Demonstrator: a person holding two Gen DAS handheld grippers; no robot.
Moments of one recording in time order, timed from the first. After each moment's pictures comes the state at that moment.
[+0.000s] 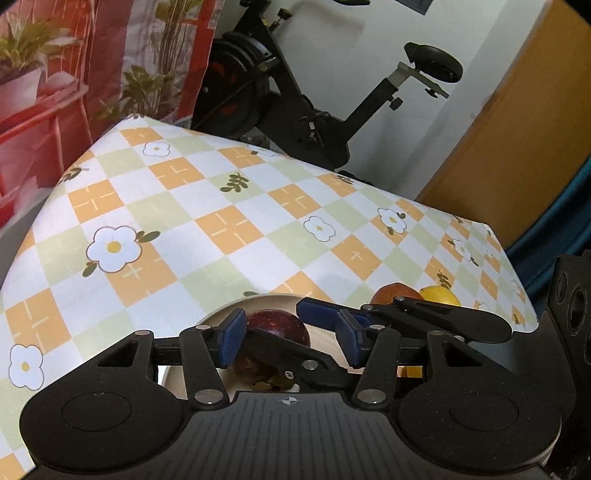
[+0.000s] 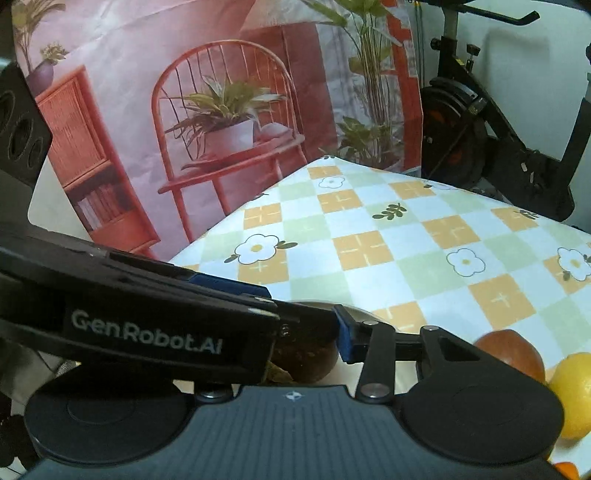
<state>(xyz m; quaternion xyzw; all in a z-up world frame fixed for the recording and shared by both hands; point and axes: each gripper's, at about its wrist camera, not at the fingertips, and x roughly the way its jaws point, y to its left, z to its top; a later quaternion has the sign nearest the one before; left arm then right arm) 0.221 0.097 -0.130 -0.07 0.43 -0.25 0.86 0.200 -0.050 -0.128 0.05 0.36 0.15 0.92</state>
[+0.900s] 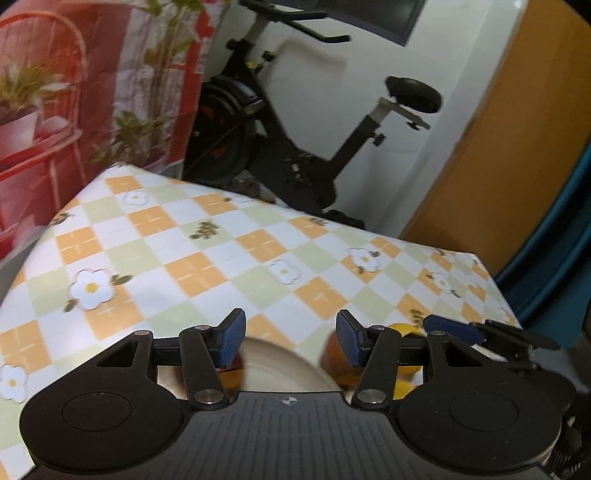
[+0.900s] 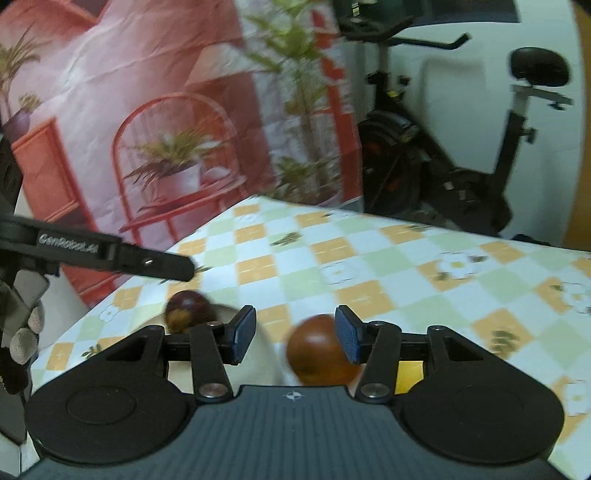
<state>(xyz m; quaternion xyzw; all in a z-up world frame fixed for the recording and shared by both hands) 0.196 0.054 -0.098 -0.06 0.36 -0.25 0.89 0.129 -0.164 -0.097 0.07 0.30 0.07 0.95</state>
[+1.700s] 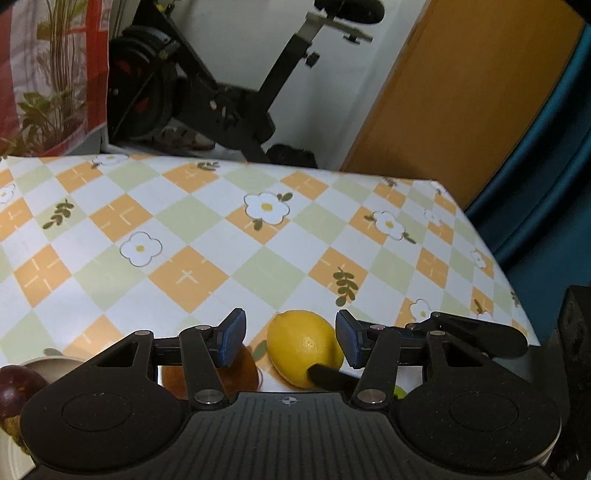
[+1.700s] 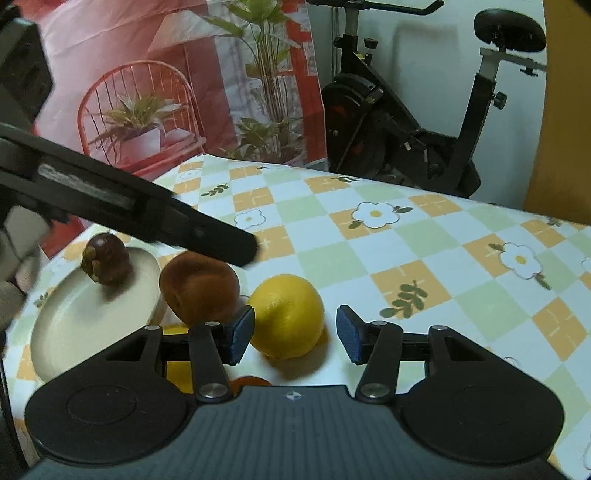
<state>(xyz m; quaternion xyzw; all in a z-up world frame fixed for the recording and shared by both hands) 0.222 -0.076 -0.131 0.01 0.45 -0.32 0.84 0.120 -0.245 -0.130 0.06 0.36 0.07 0.93</state>
